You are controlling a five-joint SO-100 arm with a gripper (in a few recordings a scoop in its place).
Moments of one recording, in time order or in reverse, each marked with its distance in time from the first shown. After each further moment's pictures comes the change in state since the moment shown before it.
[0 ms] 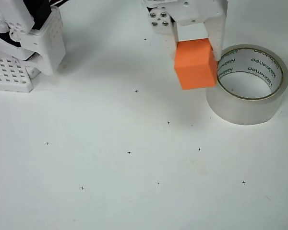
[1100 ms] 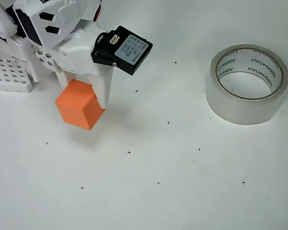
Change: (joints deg) arm 24.2 38.5 45.5 0.2 -4.5
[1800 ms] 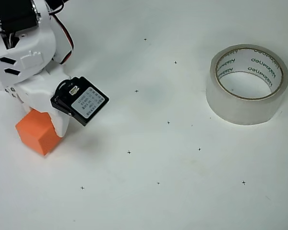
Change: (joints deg) arm 22.8 0.1 19.8 -9.7 -15.5
